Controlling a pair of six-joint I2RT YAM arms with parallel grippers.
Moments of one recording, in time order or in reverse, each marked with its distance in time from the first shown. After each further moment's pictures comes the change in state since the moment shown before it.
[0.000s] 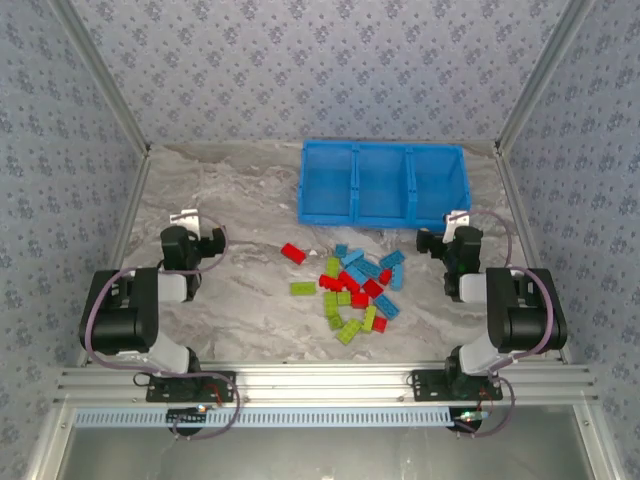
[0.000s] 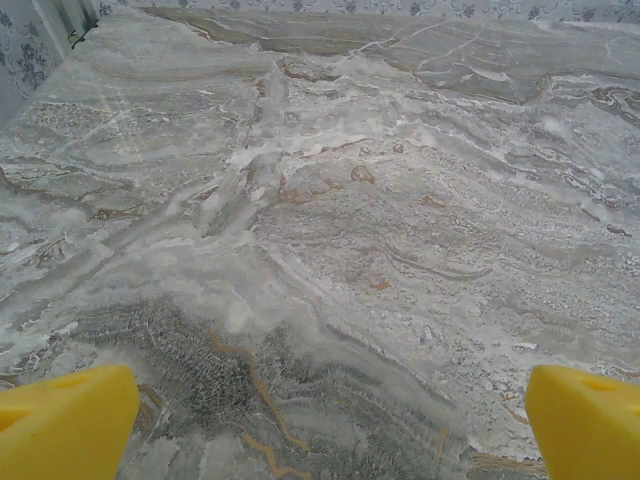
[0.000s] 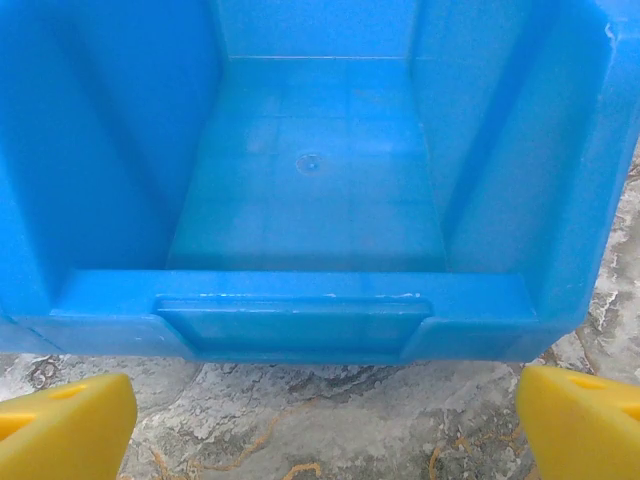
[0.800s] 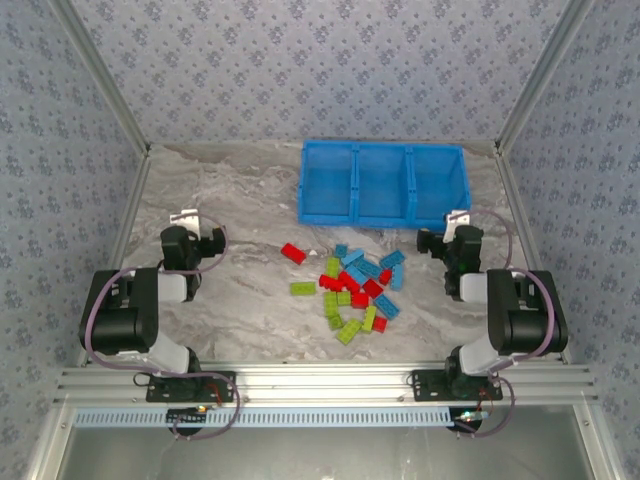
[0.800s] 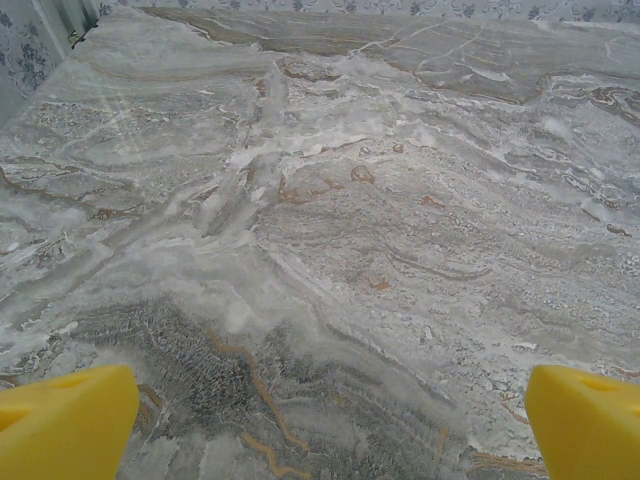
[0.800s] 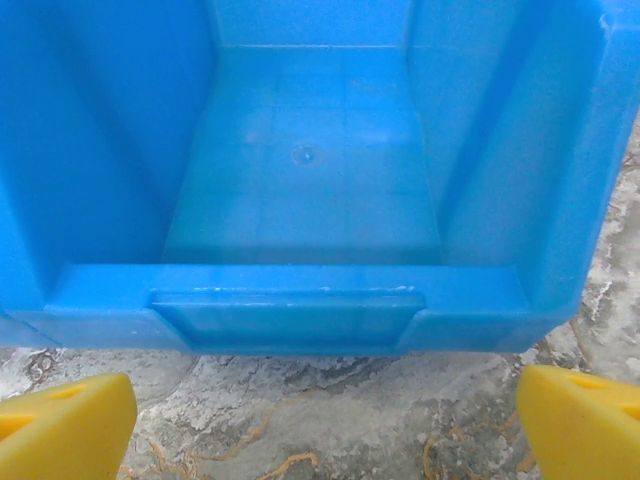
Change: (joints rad) left arm 0.000 0.000 0.000 0.000 0.000 0.000; right arm -0.004 -0.040 0.033 -0.111 0.004 0.006
